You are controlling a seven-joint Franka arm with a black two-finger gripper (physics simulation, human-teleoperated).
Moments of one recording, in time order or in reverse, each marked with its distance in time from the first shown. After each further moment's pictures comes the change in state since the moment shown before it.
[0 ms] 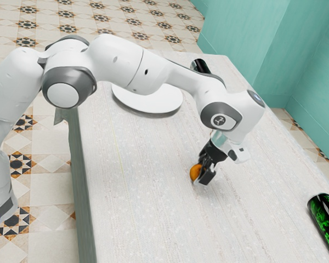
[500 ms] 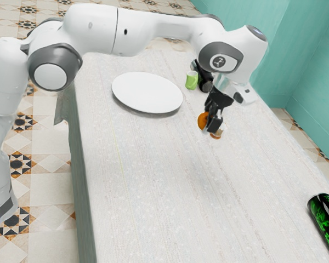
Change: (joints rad) arm 0.019 -0.138 0.049 0.135 0.088 -0.136 -0.015
